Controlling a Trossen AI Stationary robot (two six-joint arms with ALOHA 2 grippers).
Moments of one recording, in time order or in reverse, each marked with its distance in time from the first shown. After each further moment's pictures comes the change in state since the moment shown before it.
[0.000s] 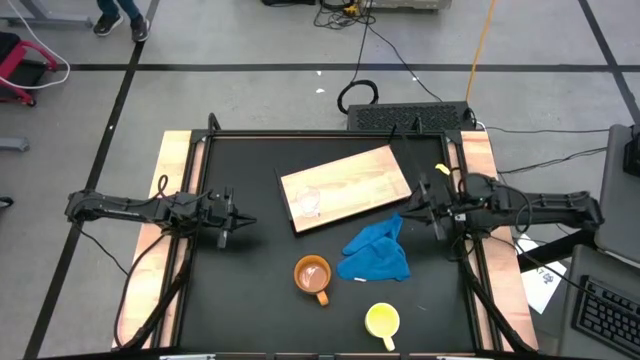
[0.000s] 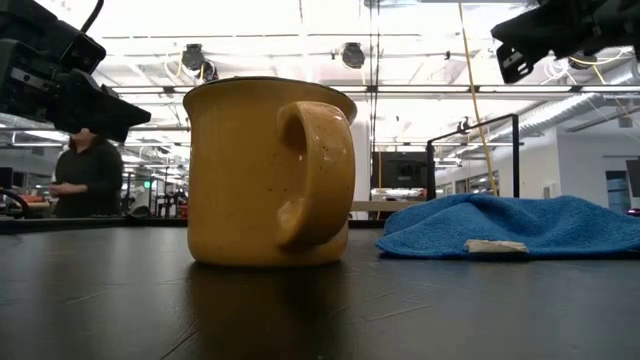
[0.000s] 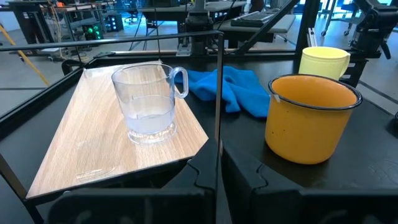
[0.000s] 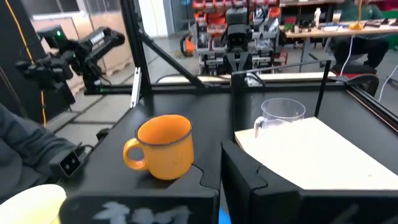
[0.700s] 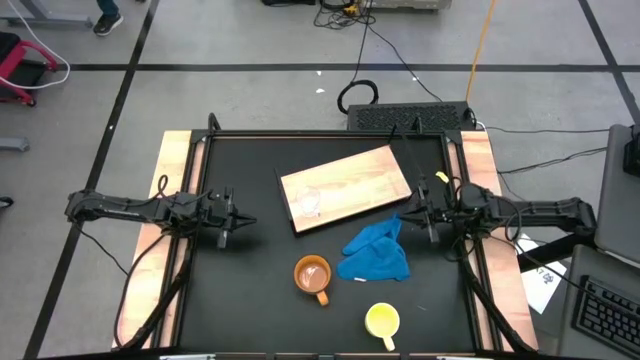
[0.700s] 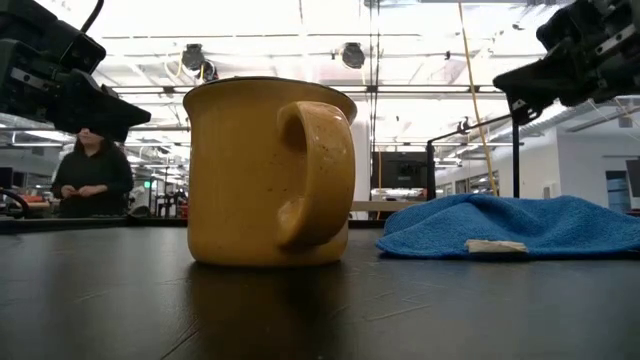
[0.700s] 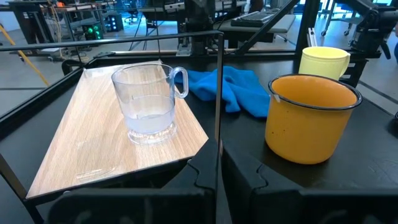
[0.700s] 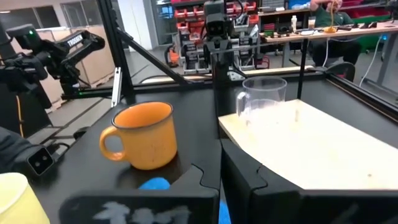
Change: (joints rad) left arm 0.000 0.000 0.000 0.000 0.000 0.000; right arm 0.000 -0.145 -0.252 0.143 0.083 0.032
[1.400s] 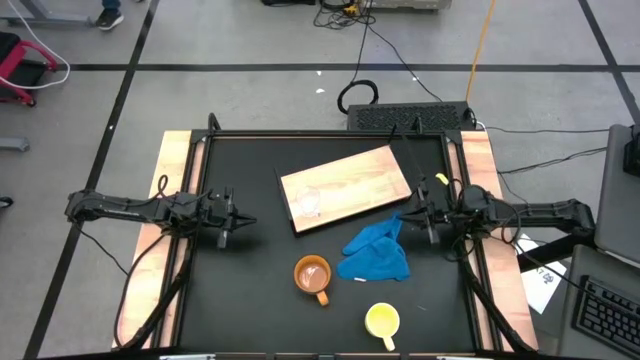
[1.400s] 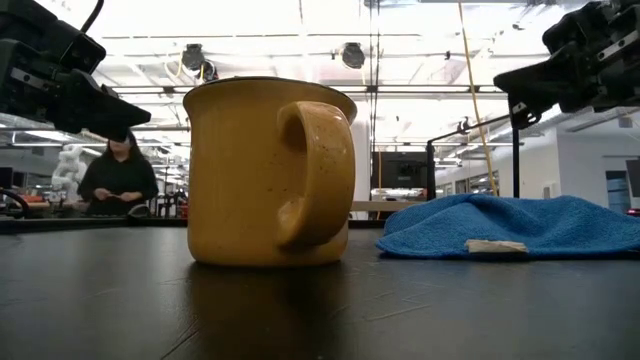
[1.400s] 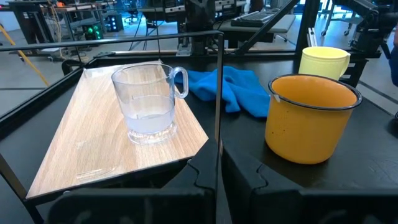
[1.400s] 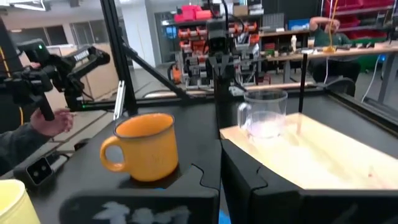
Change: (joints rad) left arm 0.000 0.000 0.000 0.000 0.000 0.000; right arm 0.000 -0.032 -0.068 0.140 -0.005 -0.005
